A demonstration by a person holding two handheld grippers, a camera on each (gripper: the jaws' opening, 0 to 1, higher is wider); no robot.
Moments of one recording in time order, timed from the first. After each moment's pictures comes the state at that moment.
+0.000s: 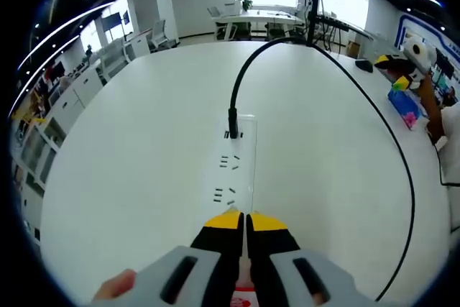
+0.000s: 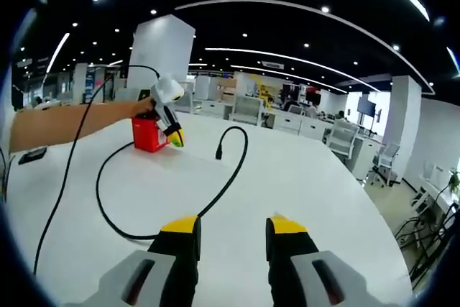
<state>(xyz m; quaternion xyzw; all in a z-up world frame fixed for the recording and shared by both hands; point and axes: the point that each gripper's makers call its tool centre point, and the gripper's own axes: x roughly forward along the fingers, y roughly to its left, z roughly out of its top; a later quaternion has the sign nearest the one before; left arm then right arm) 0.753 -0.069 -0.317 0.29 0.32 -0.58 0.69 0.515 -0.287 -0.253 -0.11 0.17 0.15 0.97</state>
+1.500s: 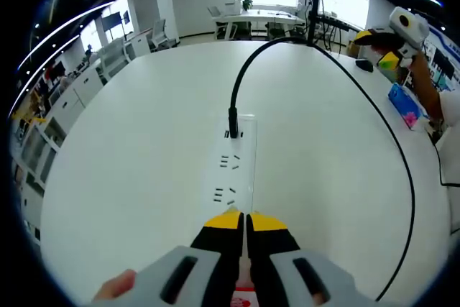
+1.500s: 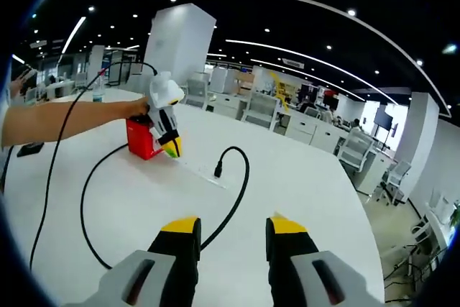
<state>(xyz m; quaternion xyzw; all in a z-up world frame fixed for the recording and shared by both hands) 0.752 -0.071 -0.319 0.29 0.32 -0.58 0.69 0.594 -0.271 -0.218 -0.17 0.19 0.20 0.95</state>
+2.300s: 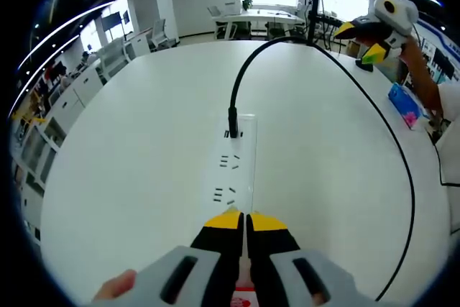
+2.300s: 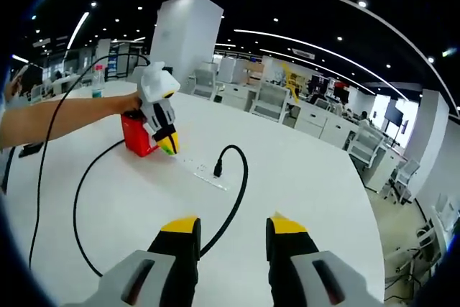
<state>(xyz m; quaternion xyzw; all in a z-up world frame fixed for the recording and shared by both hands) 0.751 -0.073 -0.319 0.29 0.32 -0.58 0.69 0.629 -0.270 -0.229 -0.17 0.23 0.22 0.93</state>
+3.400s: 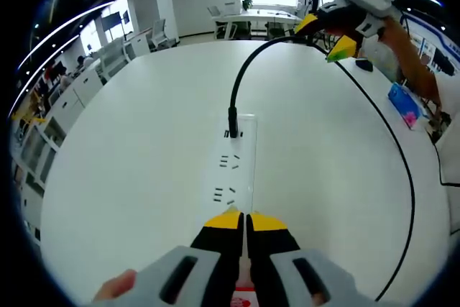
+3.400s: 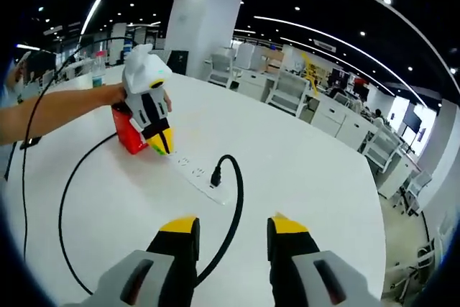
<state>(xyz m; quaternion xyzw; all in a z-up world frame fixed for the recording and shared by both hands) 0.751 -0.074 -0.320 0.29 0.33 -0.58 0.69 0.696 -0.250 -0.240 -0.21 0.27 0.27 0.90</state>
